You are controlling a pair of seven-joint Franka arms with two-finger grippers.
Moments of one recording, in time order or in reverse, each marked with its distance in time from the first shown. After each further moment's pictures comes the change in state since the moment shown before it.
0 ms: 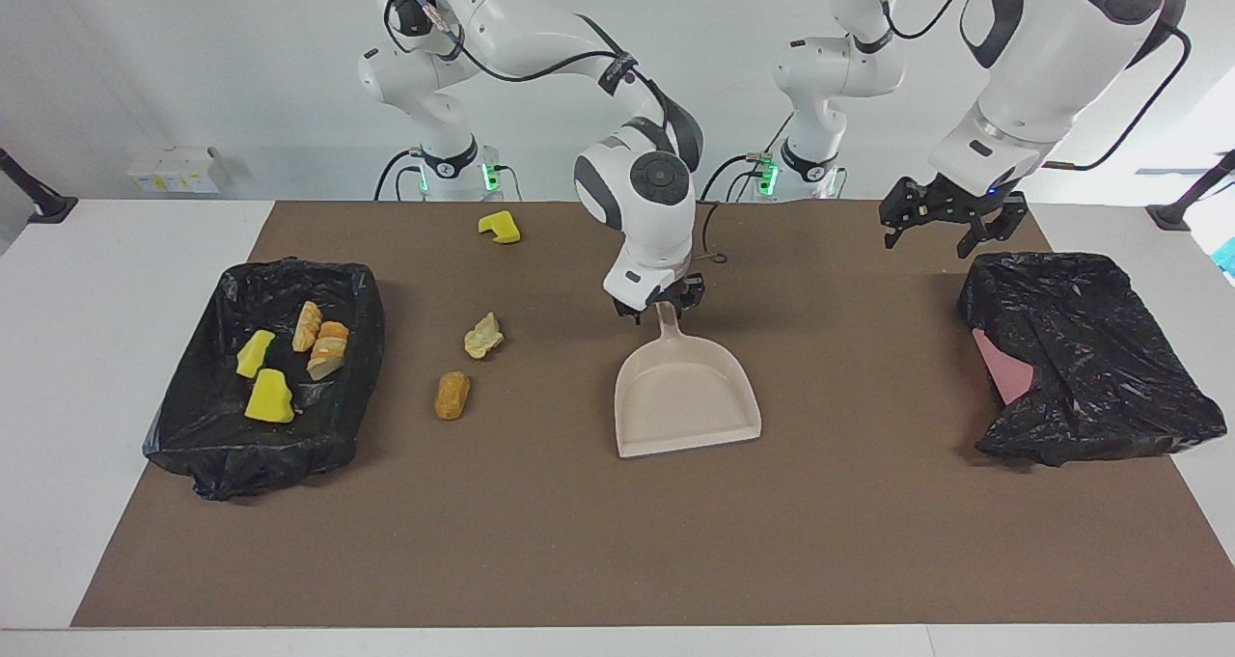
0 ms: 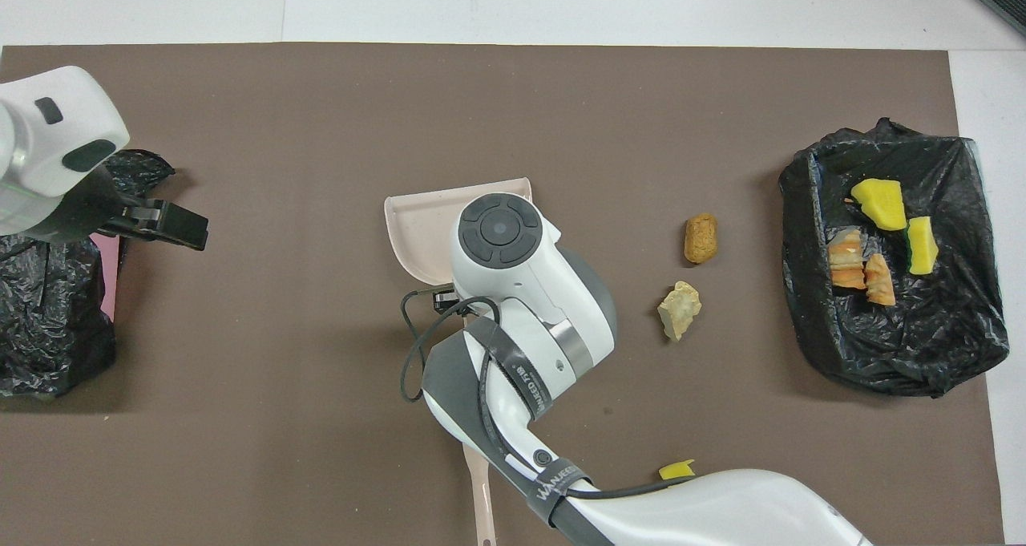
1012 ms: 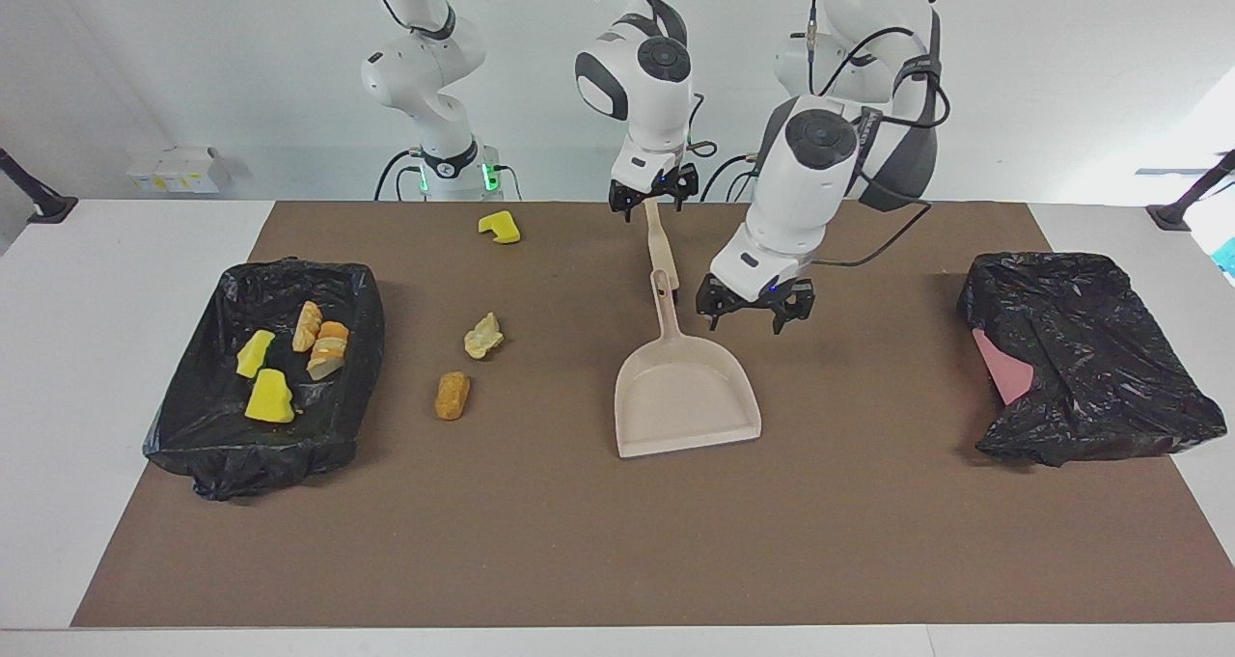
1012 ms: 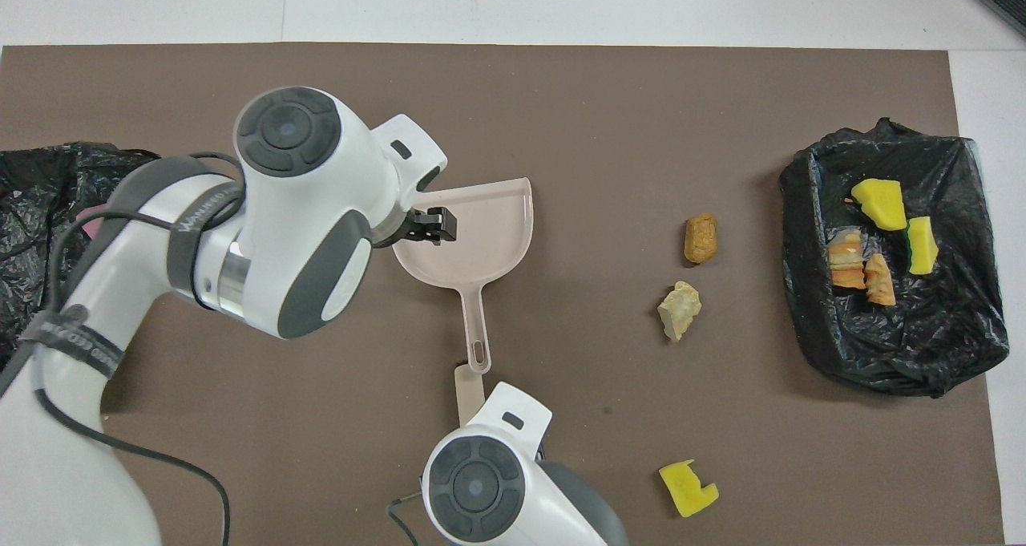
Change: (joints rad) left arm -0.330 0.231 -0.014 -0.099 0.000 0.369 -0.453; right arm 0.234 -0.415 0.025 -0.536 0.084 0.078 0.088
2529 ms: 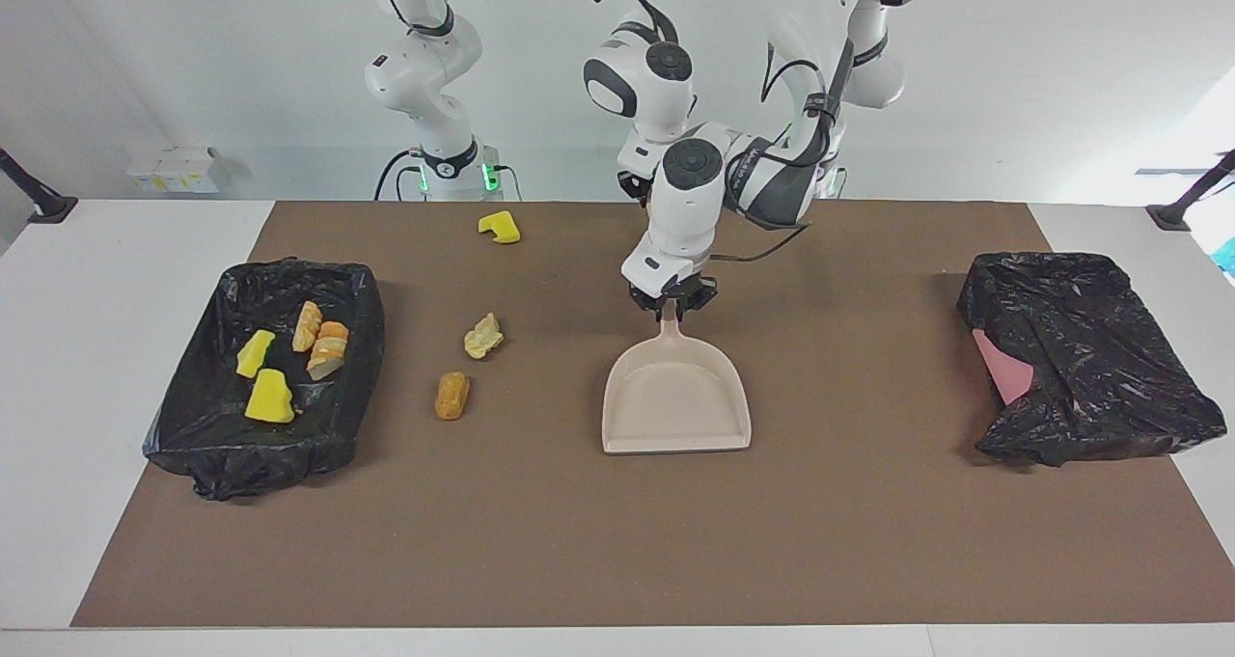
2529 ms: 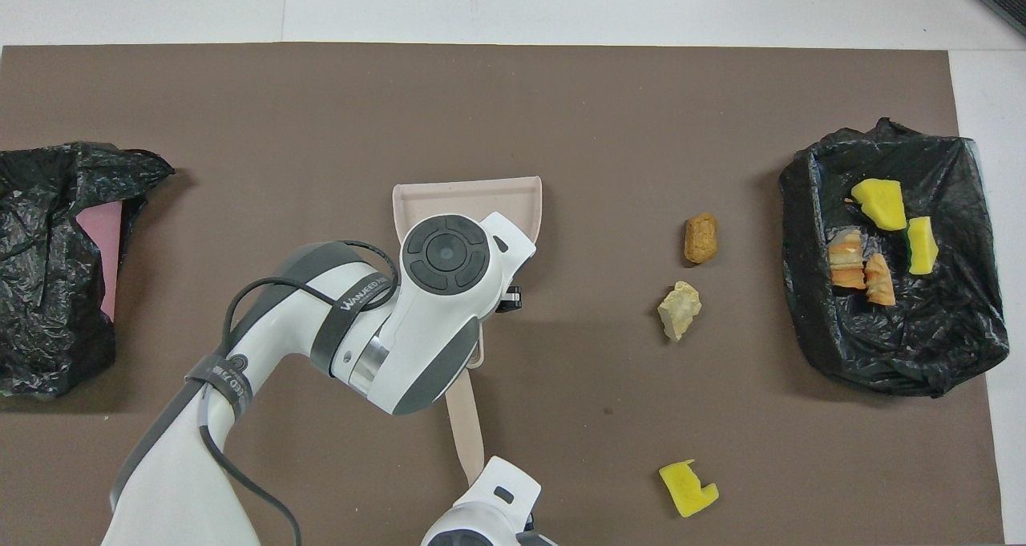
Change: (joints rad) left arm -0.173 -0.012 0.022 -0.157 0.001 0.117 -0.202; right arm 0.121 -0.013 0.000 -0.166 0.010 0.149 0.109
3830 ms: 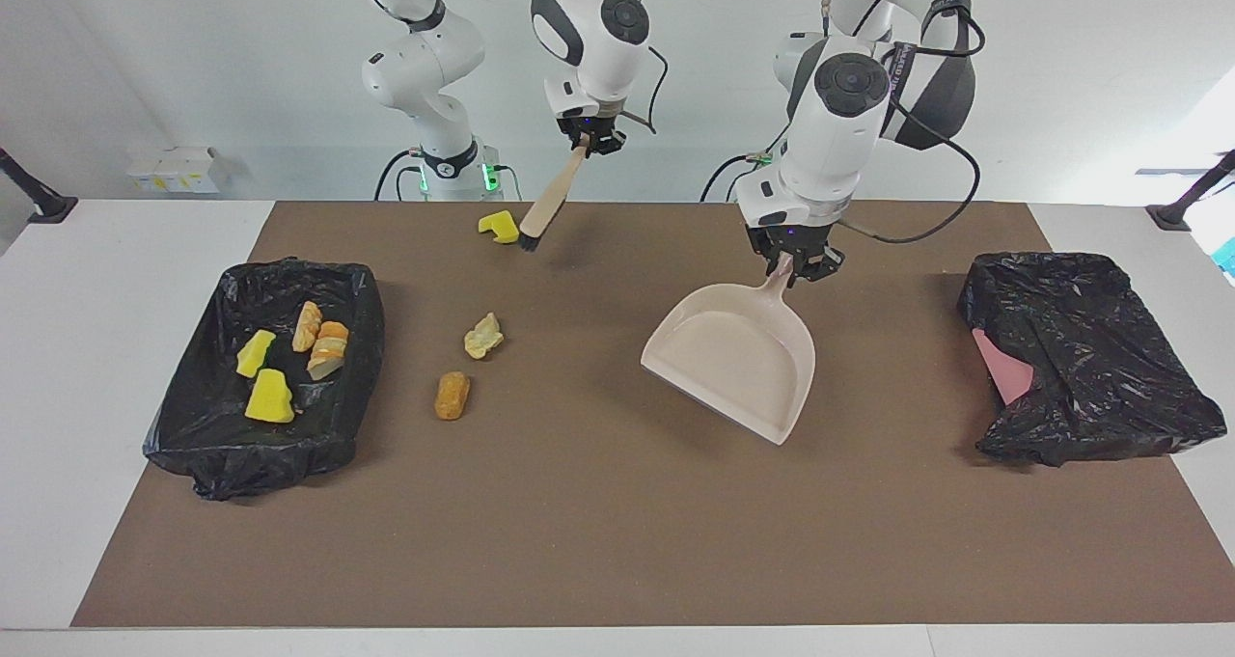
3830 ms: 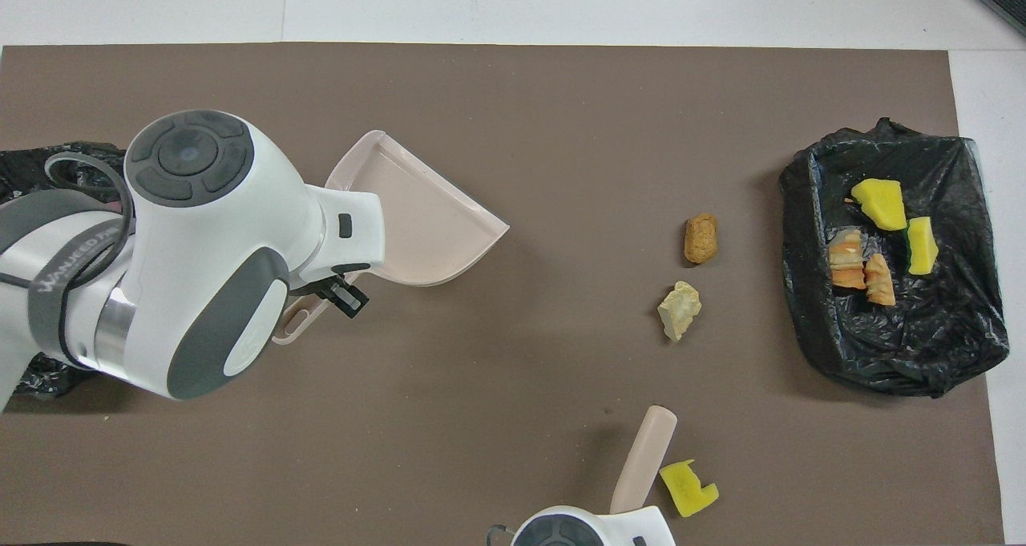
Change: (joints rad) left arm 0.223 -0.197 0.018 0.054 0.038 -0.357 0.995; right arm -0.148 -0.287 -0.012 -0.038 0.009 -0.552 0.623
